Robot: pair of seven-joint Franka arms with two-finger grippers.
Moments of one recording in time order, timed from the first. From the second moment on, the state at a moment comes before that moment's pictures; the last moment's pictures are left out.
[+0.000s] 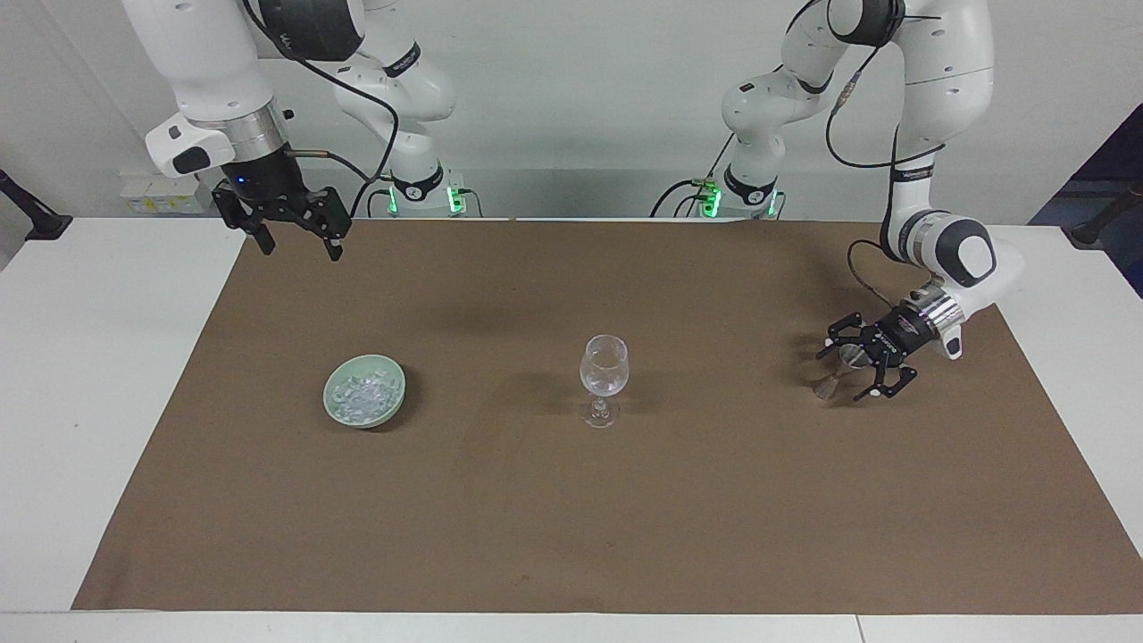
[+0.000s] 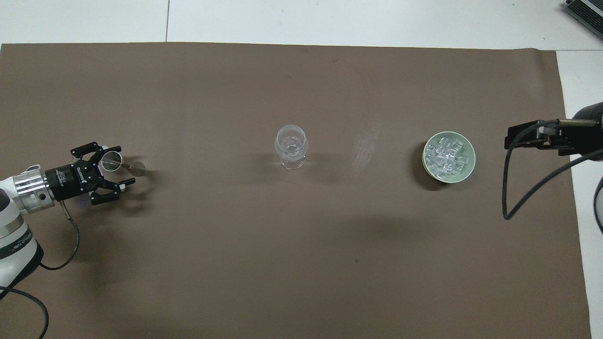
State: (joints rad) left arm 0.34 0.29 -0.03 -2.17 -1.29 2.01 -0.81; right arm -0.08 -0.02 0.09 -1.62 -0.01 1.68 0.15
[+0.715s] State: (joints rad) left arm 0.34 0.26 -0.03 -1.97 -0.84 1.89 -0.78; right arm -0.07 0.11 0.10 -1.85 -0.01 2.02 0.09
